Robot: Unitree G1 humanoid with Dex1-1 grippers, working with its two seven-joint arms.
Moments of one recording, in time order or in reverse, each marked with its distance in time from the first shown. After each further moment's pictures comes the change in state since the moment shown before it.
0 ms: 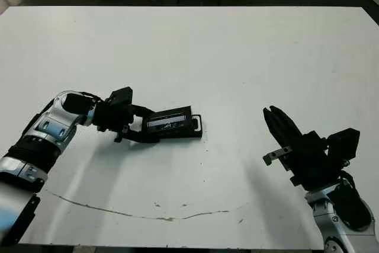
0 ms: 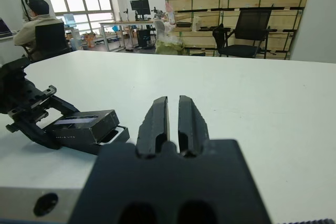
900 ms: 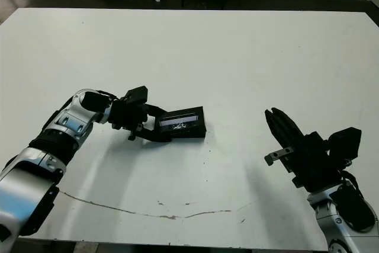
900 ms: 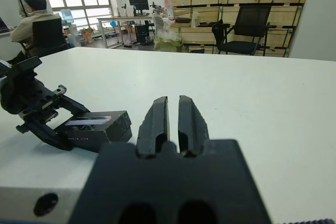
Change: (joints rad) left arm -0.090 -0.117 -0.005 0.173 0.066 -0.056 0.014; right arm 0.016 -0.020 -0.012 -0.043 0.015 0.065 -0.043
